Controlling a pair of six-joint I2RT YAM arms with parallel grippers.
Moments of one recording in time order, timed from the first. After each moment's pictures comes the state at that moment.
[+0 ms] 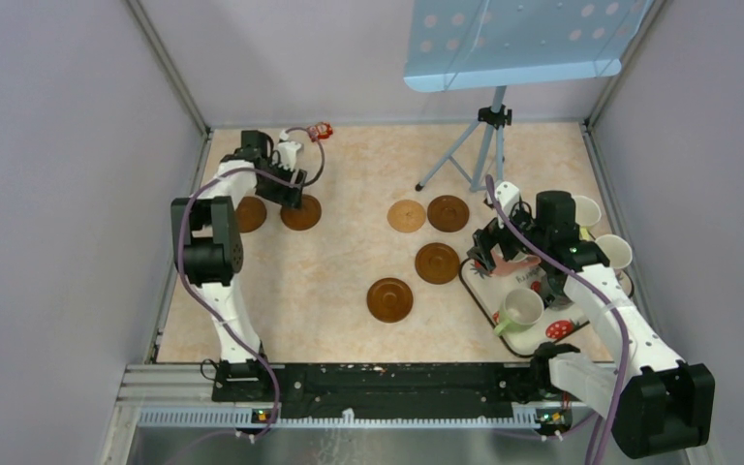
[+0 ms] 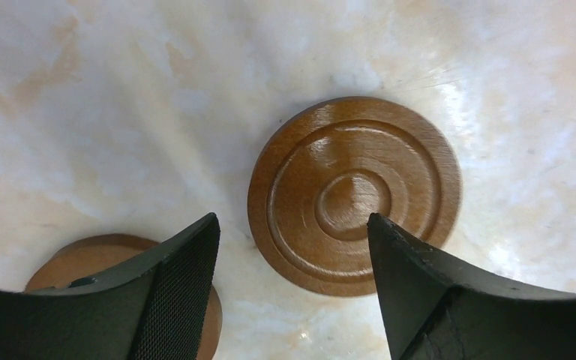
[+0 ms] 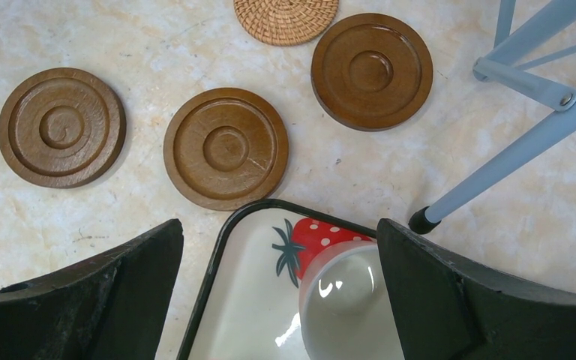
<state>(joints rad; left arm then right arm) 0.03 2.05 1.53 -0.56 0.30 0.40 0.18 1.00 0.74 -0.39 -0.51 -0.39</state>
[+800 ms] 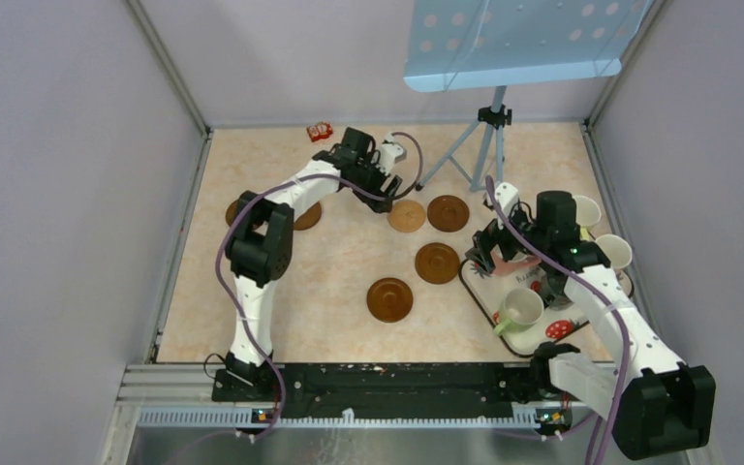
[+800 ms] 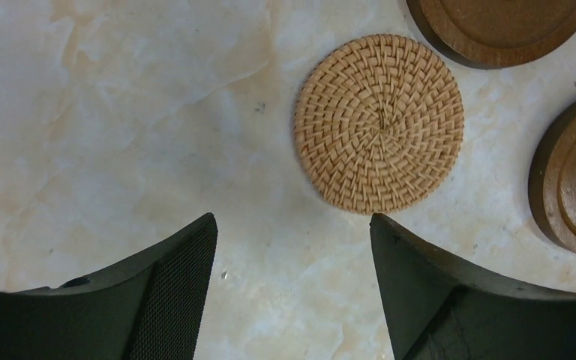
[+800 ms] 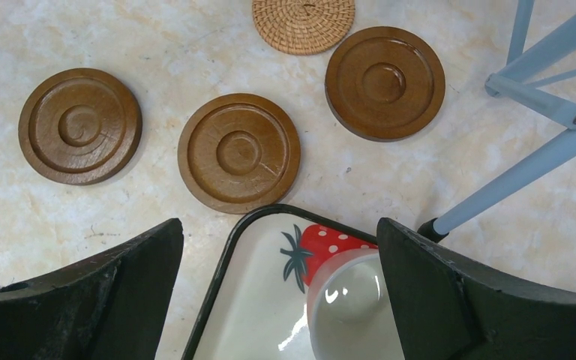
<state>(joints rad) -0.43 2.11 1.69 -0.50 0.38 0.31 0.18 1.00 0.74 -0.39 -0.55 -0.41</state>
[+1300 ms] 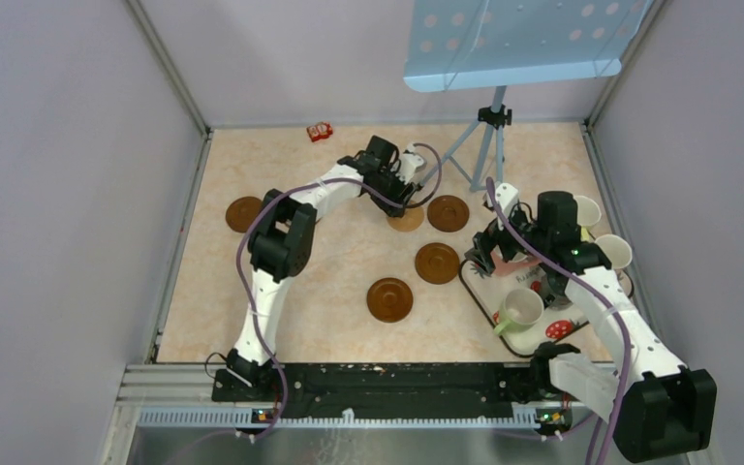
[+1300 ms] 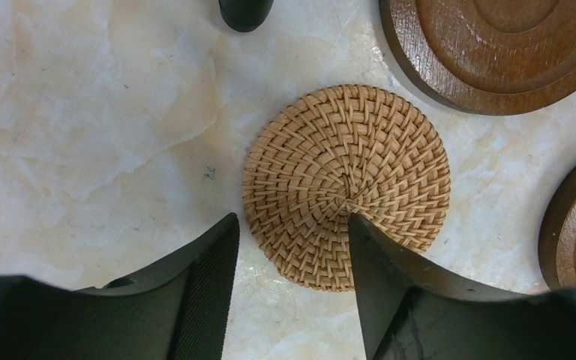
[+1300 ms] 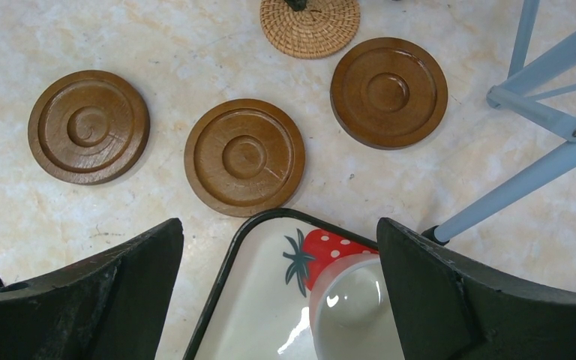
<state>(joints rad) -0.52 2.28 1.83 -0.50 0.31 0.29 0.18 0.98 0.74 -0.39 -0.58 -0.42</state>
